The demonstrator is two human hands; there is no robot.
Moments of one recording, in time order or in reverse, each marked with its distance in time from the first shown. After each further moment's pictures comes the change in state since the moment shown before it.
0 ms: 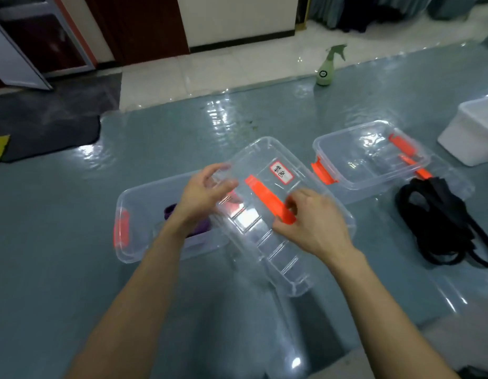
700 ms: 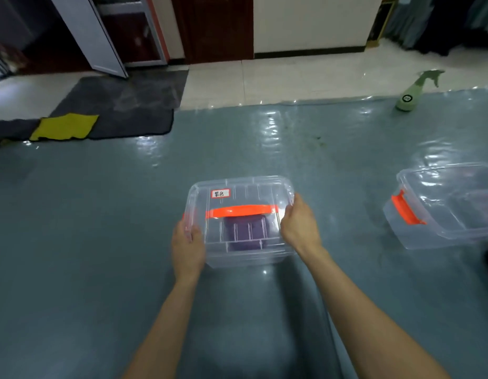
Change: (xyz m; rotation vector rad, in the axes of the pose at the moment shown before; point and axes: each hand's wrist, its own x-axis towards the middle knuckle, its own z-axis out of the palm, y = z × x) left_hand -0.060 -0.123 -0.157 0.389 0.812 -0.147; right_hand 0.093 -0.105 0.160 0.341 -0.152 0.181
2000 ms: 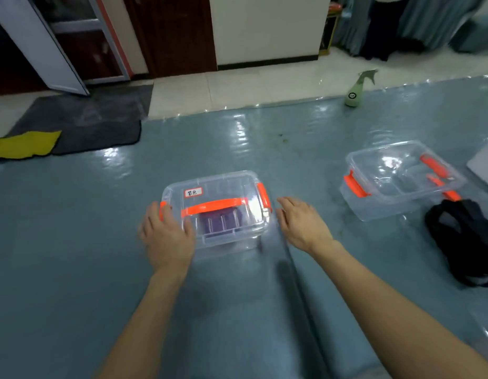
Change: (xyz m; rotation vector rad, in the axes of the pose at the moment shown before) left_hand -0.041 0.048 -0.021 0.601 0.088 0.418; right_hand -0.061 0.041 -0.076 -0.486 -0.029 -0.324
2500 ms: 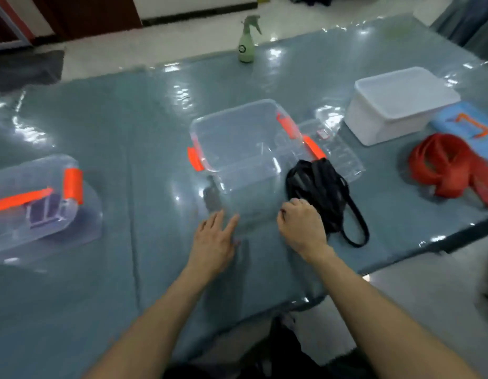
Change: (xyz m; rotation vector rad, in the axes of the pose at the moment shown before) left_hand -0.236 0.366 0.191 0.206 -0.541 0.741; right_hand -0.156 0.380 -0.056 -0.055 0.065 0.312
